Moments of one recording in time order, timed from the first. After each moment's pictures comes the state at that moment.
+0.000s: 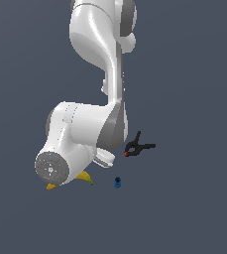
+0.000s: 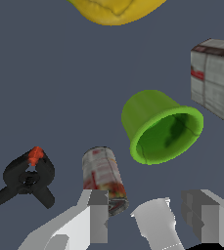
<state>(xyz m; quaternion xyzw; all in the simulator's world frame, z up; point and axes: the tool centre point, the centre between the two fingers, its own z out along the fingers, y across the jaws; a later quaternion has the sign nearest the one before) 0.033 -0.080 0.150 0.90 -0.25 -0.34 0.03</state>
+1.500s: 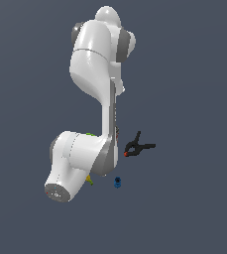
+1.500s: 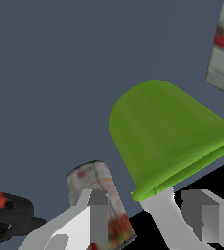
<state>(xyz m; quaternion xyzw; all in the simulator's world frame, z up) 0.009 -0.092 0.085 0.84 -0.31 -0.45 0.07</state>
